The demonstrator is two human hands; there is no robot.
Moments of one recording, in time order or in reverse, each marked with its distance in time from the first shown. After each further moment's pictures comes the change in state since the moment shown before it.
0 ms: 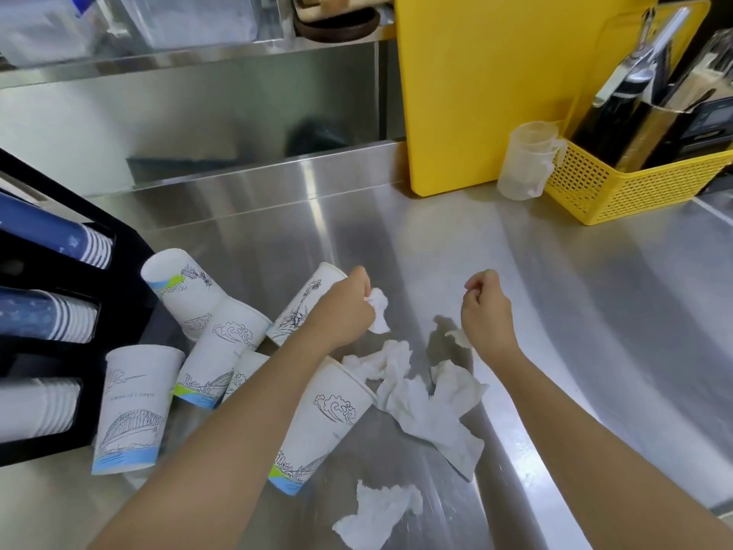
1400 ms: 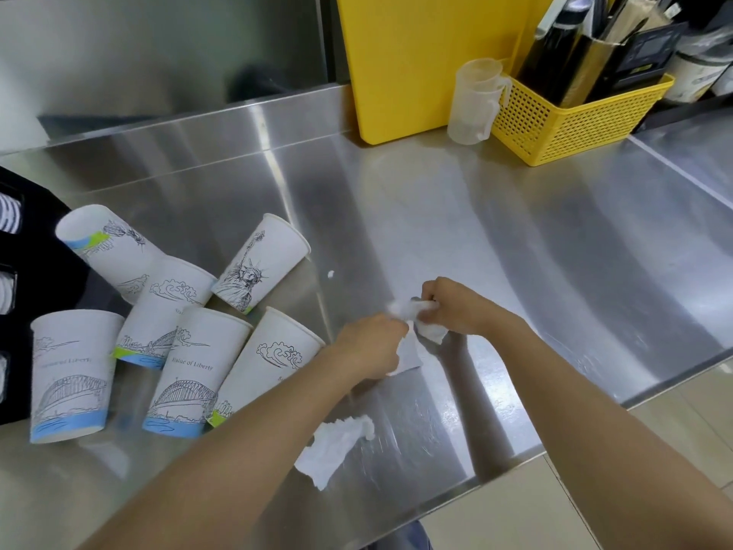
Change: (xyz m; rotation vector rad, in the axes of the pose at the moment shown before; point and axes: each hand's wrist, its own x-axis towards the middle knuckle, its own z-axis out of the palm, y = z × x) left_hand -0.052 0.036 0.107 0.460 -0.498 0.243; right_hand -0.019 0.059 -0.038 -0.483 -0.665 -0.044
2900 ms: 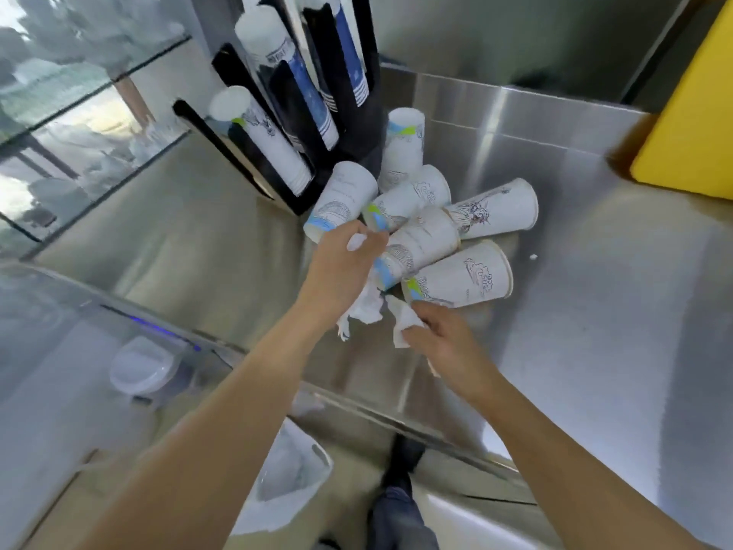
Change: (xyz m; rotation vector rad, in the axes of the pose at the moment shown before) left_hand -0.240 -0.065 0.029 -1.229 1.260 -0.595; right_hand -0.127 -0.183 0.130 0.459 -0.318 -0.579
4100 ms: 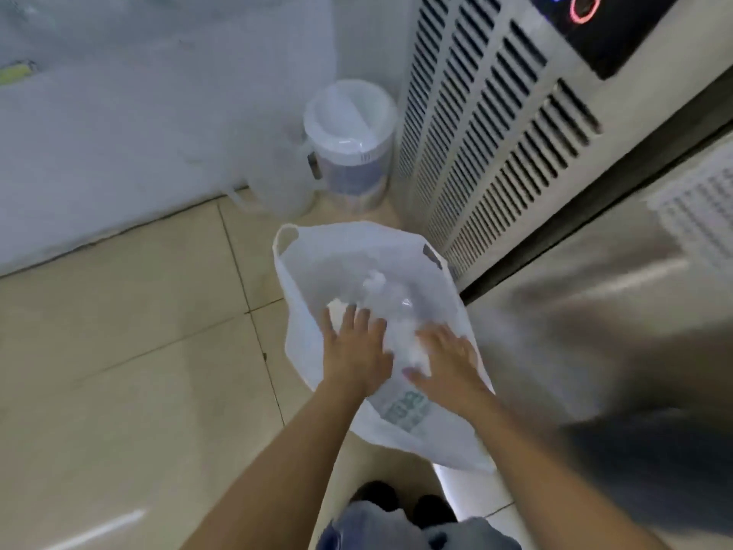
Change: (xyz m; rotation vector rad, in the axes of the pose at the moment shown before) left_hand -0.139 -0.616 -0.170 1.048 0.033 -0.709; right_hand 0.094 0.424 0.446 -0.822 -0.858 -0.097
